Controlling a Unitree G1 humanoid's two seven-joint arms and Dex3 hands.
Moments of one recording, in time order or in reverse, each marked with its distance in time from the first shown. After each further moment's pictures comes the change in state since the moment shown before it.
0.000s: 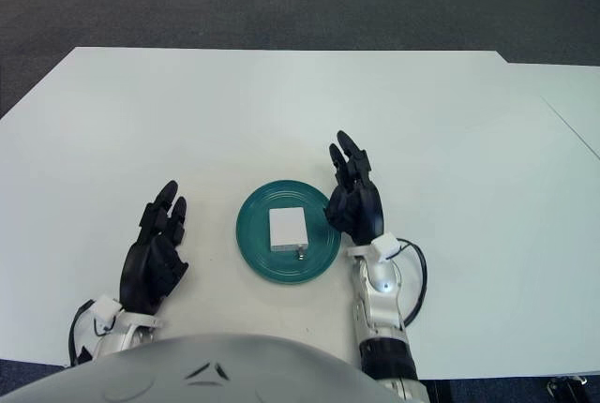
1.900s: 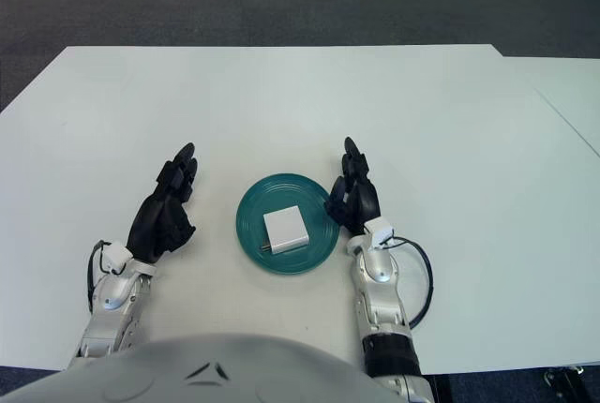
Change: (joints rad) left arm -0.380 0.130 0.025 0.233 0.024 0.003 -0.048; right arm -0.159 -0.016 -0.002 0.074 -0.039 0.276 -0.119
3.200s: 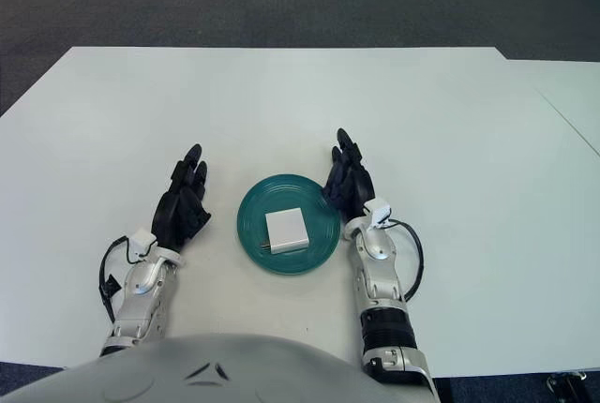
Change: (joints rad) left arm -0.096 -0.137 -0.006 0.102 0.034 0.065 0.108; right arm -0.062 -0.027 -0.042 0.024 0.057 0.094 0.075
